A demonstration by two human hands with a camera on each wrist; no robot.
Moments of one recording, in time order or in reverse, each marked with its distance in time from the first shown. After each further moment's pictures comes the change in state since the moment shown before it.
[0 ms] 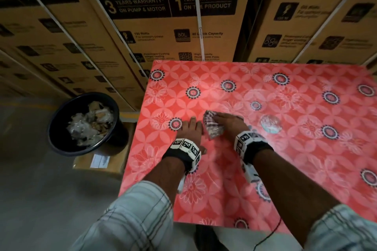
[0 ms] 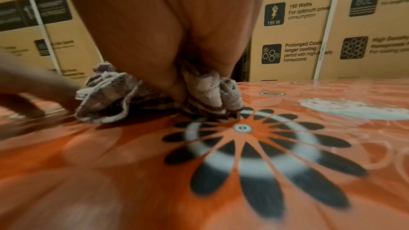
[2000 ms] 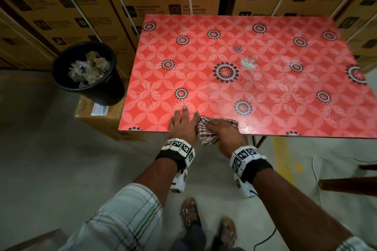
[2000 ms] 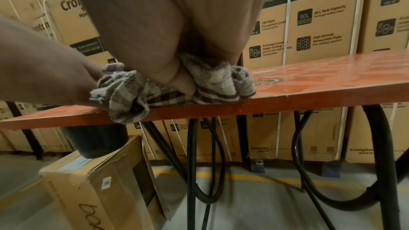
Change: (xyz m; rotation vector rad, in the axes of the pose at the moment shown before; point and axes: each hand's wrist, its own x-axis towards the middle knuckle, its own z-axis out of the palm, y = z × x) left_hand -0.196 0.065 0.126 -0.148 0.087 -0.055; right_hand -0.282 -0.077 0.079 -0.014 0.042 -0.007
